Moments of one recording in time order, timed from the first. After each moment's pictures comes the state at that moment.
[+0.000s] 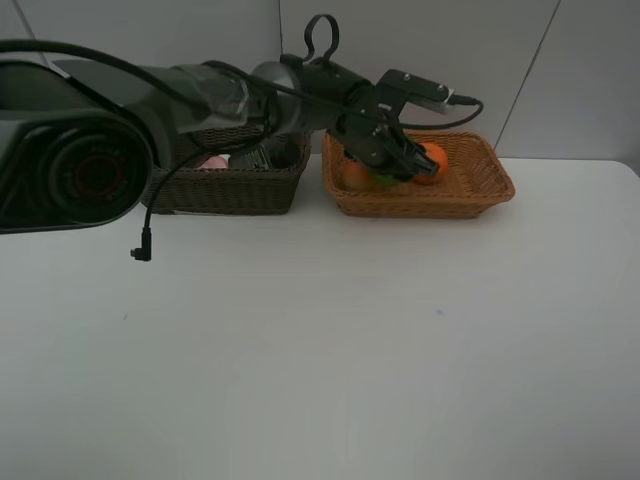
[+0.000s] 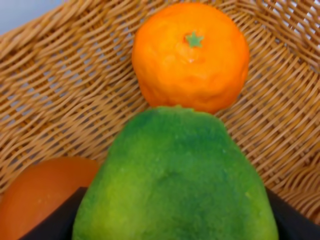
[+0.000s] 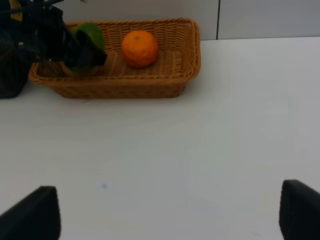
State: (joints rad) left arm -0.72 2.51 -2.08 0.15 0.36 -0.19; right arm 0.06 0.00 -0.52 -0.01 1.06 0.06
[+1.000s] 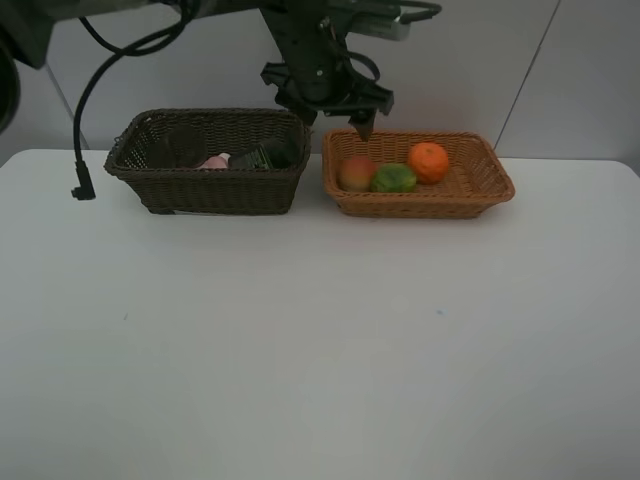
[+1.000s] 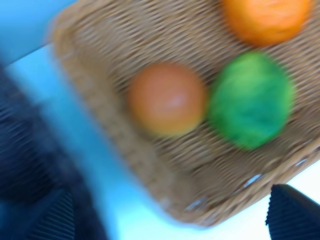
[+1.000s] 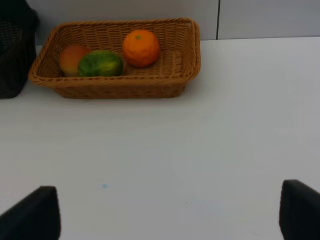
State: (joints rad) left arm -0.60 2.27 -2.08 0.10 0.86 -0.19; right arm 0.06 0.00 -0.52 -0.01 1.06 0.06
